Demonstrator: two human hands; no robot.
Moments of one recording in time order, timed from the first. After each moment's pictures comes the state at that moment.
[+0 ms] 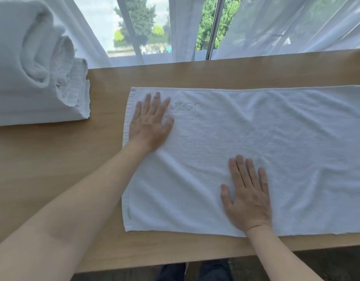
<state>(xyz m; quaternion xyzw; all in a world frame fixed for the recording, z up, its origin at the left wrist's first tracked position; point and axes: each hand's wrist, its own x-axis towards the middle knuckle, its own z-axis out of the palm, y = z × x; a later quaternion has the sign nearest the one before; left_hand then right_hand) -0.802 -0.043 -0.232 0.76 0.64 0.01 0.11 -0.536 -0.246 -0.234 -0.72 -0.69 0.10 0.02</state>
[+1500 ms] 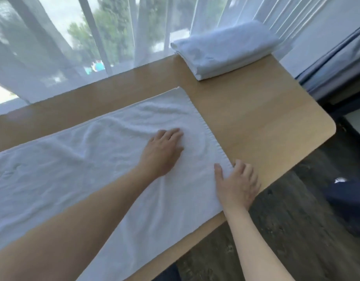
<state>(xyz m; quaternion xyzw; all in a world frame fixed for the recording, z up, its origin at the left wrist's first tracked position) -0.378 -0.096 -0.206 0.91 0.34 0.02 0.22 -0.240 -0.276 -0.211 -0.96 -0.27 0.03 0.06</state>
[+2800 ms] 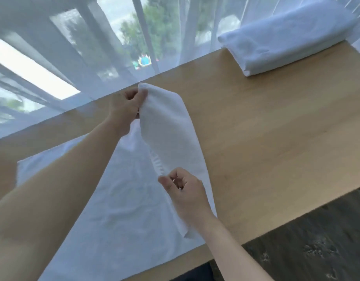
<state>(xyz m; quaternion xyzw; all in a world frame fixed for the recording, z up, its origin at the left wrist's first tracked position) -0.485 0.038 -0.141 0.54 0.57 0.30 0.54 -0.385 -0.209 -0.169 -0.65 -0.38 0.51 0.42</state>
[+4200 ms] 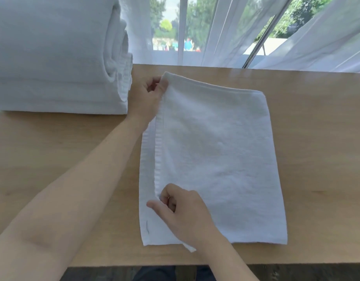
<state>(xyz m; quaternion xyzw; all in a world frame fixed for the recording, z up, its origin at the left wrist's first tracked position) -0.906 -0.012 -0.173 0.47 0.62 0.45 0.44 -0.758 -0.231 -0.161 -0.58 -0.62 0.52 0.13</state>
